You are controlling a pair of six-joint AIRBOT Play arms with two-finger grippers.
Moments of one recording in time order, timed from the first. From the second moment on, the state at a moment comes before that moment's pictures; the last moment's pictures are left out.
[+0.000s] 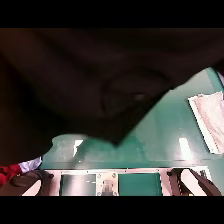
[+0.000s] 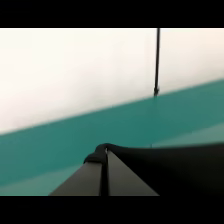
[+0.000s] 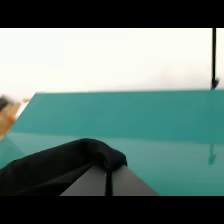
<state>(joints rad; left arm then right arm) -0.15 -0.86 1.93 1.43 -1.22 -1.43 -0.56 -0.89 1.81 -0.67 1.43 1.42</state>
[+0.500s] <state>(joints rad) -0.15 -1.31 1.37 1.07 -0.77 -1.19 -0.30 -0.94 0.72 -0.70 0.97 1.34</state>
